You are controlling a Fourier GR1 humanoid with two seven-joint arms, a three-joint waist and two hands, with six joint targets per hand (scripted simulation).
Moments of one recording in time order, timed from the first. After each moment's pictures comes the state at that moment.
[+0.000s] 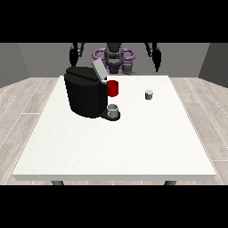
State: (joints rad) left arm -0.02 0.11 0.01 -1.56 -0.01 0.01 0.03; right arm 0.02 -0.06 -0.02 -1.58 -0.03 0.01 -0.03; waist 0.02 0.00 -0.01
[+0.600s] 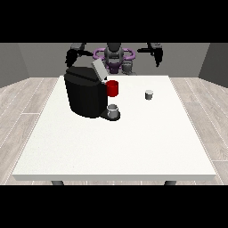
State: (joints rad) left arm 0.03 0.15 0.04 -1.54 0.03 -0.13 -0.17; right arm 0.04 -0.03 -0.06 -1.56 0.00 -0.09 -0.07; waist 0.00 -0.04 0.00
